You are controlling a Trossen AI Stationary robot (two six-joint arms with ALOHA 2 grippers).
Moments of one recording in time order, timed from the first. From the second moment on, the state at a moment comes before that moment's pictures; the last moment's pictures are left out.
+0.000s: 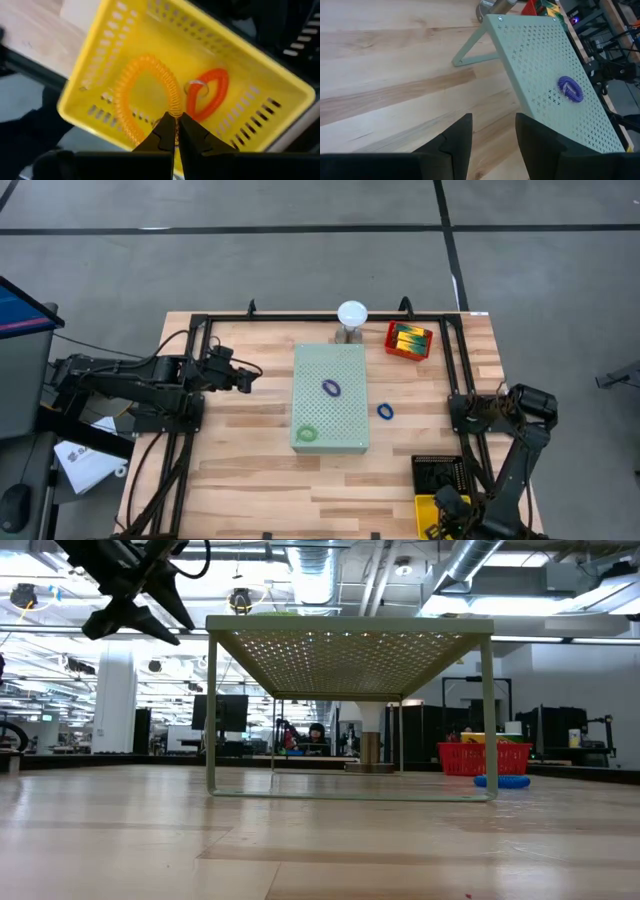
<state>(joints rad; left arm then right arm) -0.03 0.78 0.70 -0.63 -0.46 -1.12 1.18 1.82 1.35 -1.05 0.01 2.22</state>
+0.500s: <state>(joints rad) -0.03 0.78 0.70 -0.63 -0.45 -1.11 1.17 1.82 1.33 -1.04 -0.01 2.17</state>
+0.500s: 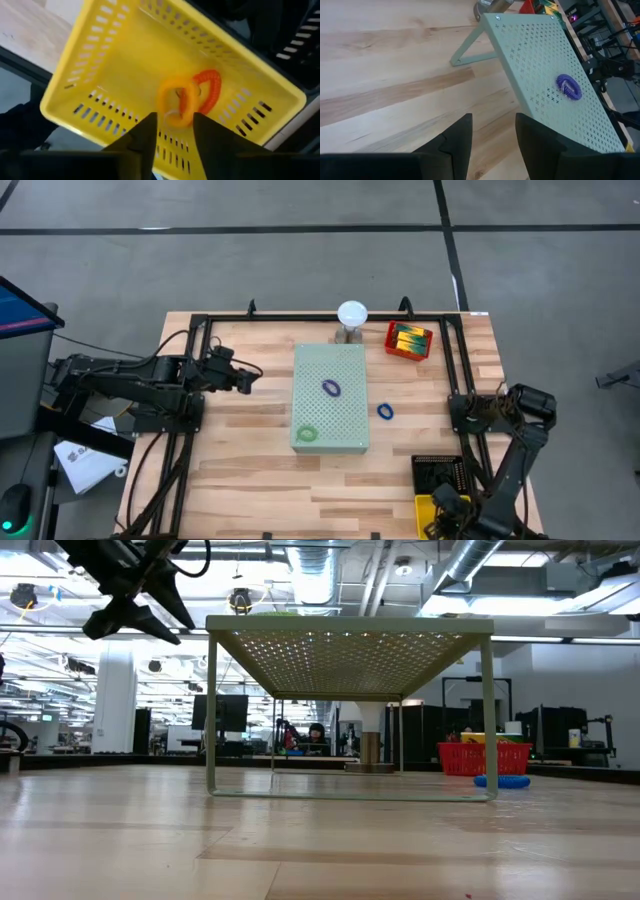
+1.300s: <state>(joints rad) -0.27 0.83 0.70 -0.35 -0.01 -0.41 0.95 1.82 1.51 -1.07 0.49 2.01</state>
